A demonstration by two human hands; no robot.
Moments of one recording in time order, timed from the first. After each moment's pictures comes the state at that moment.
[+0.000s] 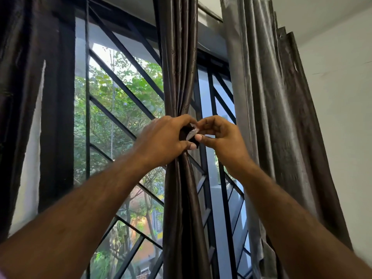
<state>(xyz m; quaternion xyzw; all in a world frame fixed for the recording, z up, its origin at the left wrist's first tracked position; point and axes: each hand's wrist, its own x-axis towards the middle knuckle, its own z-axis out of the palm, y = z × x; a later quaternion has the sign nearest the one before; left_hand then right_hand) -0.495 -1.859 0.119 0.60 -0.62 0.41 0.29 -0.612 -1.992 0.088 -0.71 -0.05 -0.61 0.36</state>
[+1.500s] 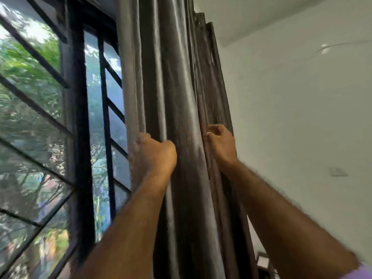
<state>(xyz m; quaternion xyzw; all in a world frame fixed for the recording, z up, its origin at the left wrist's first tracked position) -0.665 -2.183 0.067 0.65 -0.40 0.08 0.64 -0.794 -2.305 0.065 -0.60 0.32 -0.70 0.22</state>
